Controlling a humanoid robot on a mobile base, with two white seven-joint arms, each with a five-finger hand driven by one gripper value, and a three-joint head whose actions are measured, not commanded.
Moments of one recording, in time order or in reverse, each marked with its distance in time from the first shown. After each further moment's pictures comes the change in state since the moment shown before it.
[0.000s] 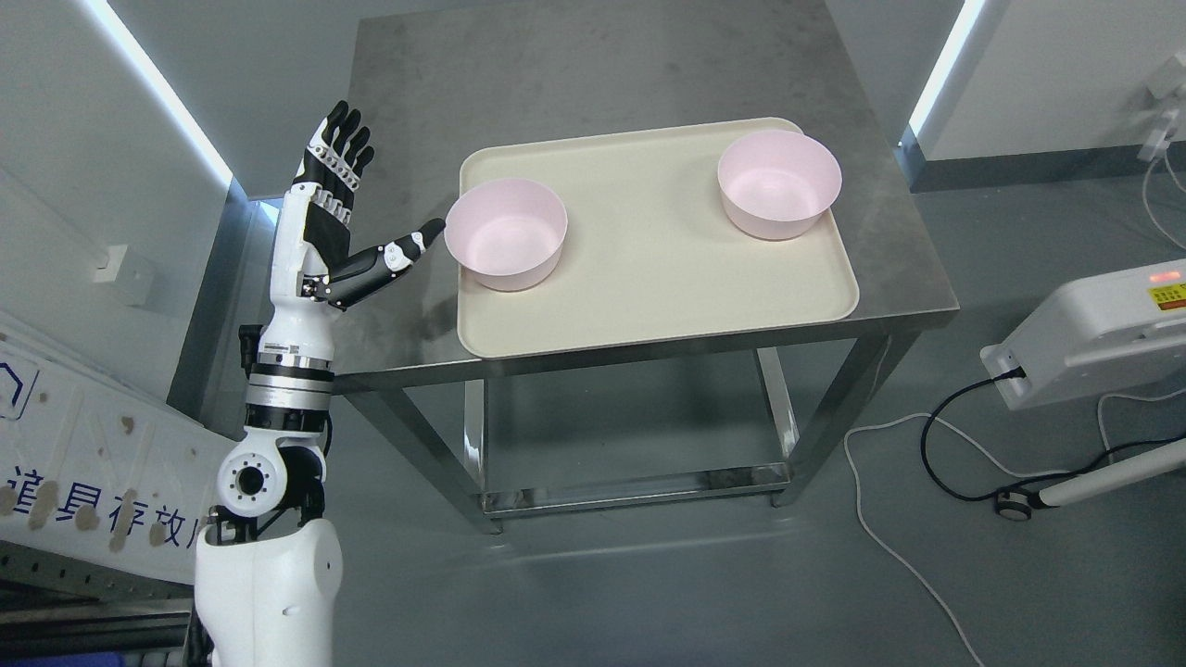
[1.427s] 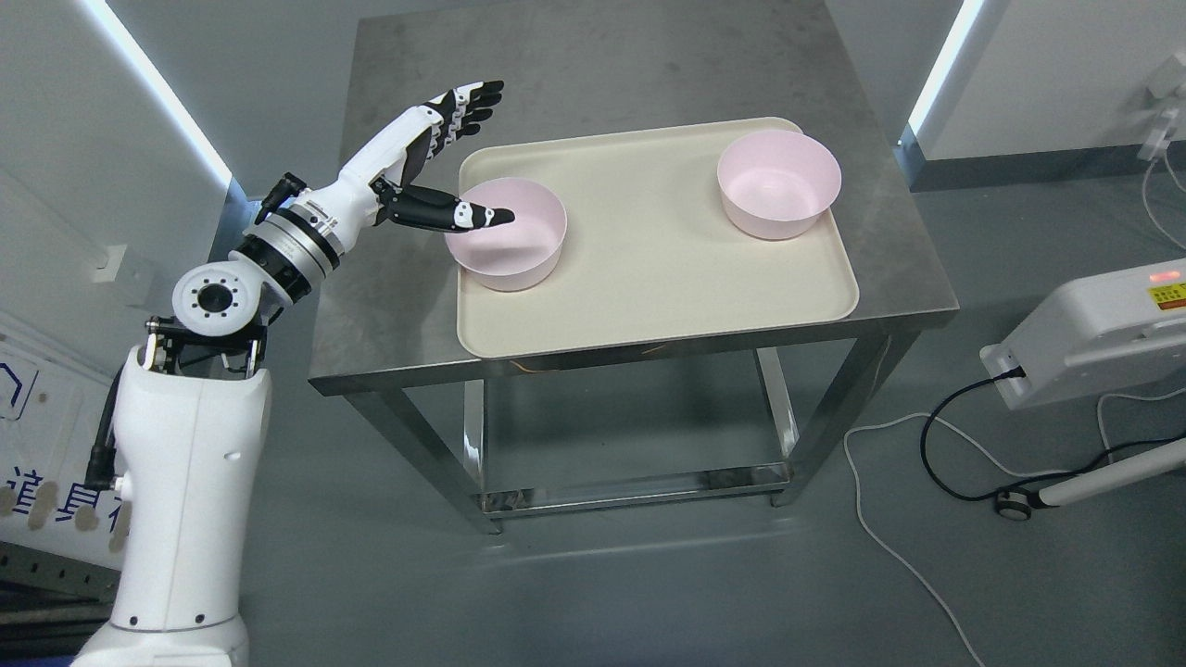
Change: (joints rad) left arm -0.391 0.284 -0.277 0.191 -0.208 0.328 -0.383; right arm 0.000 0.000 0.000 0.000 0.000 0.004 0.000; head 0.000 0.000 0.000
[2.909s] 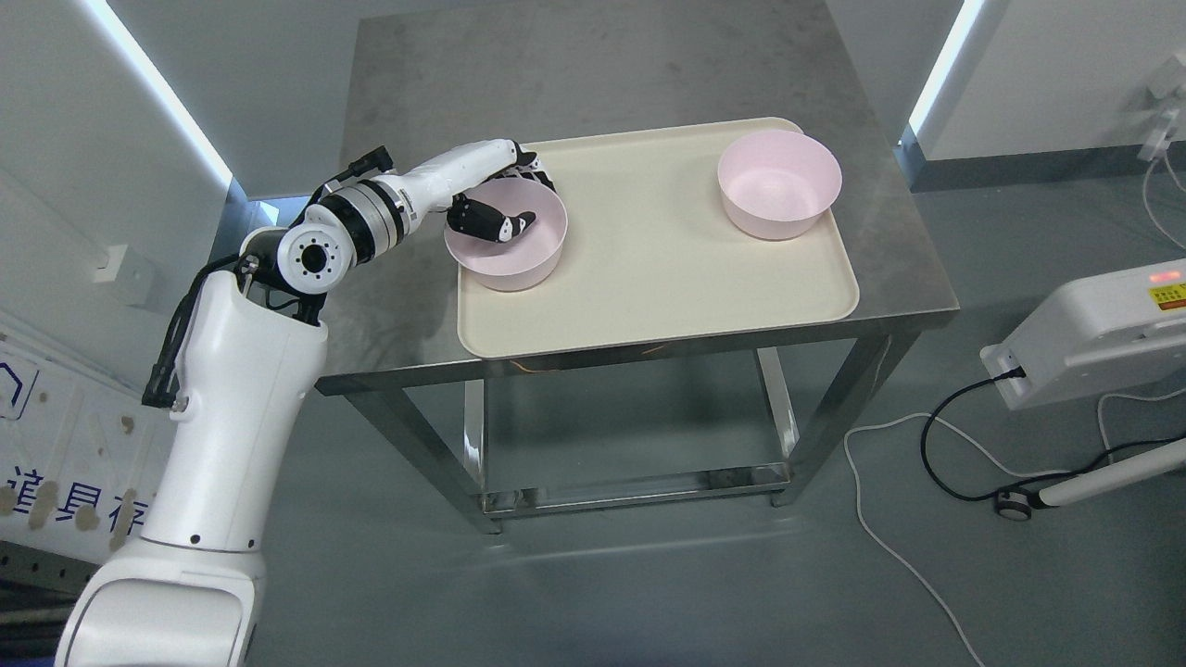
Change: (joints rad) left arm -0.151 -0.030 -0.158 0.227 -0.460 -0.262 -0.038; right arm 0.000 0.000 0.000 0.000 0.000 -0.005 0.000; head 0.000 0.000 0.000
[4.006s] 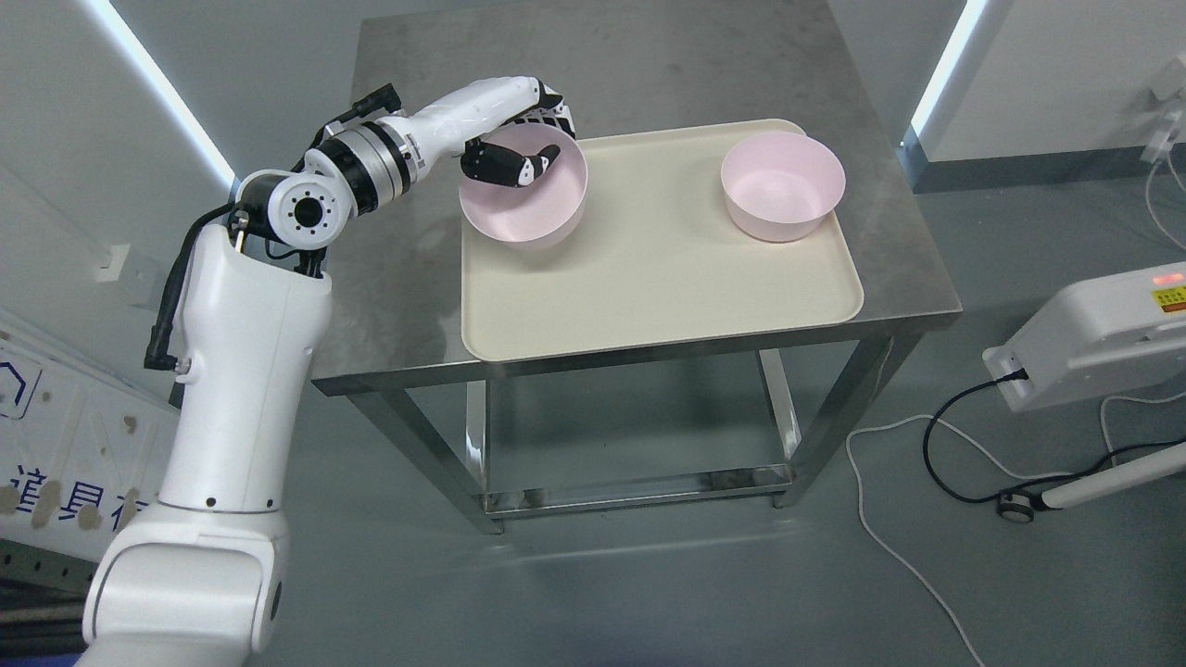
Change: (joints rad) left arm -0.115 -0.088 0.057 -0.006 -0.012 -0.089 -0.063; right arm 0.000 0.000 0.000 0.000 0.000 -0.001 0.000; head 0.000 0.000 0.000
